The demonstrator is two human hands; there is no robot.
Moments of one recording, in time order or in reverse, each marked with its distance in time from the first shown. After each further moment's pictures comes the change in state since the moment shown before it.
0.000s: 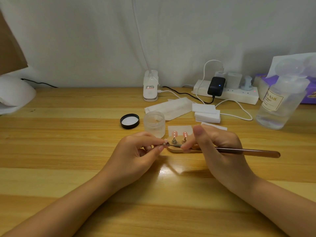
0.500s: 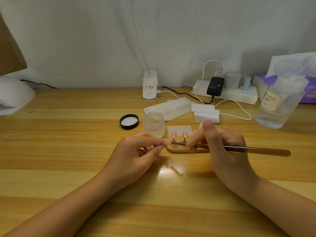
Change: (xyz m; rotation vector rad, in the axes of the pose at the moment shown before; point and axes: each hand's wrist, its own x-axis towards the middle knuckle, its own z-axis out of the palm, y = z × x) left_hand 0.000 -0.001 -0.001 0.009 -0.007 0.005; right_hand 0.000 -0.001 -0.002 0.061 0.068 0.054
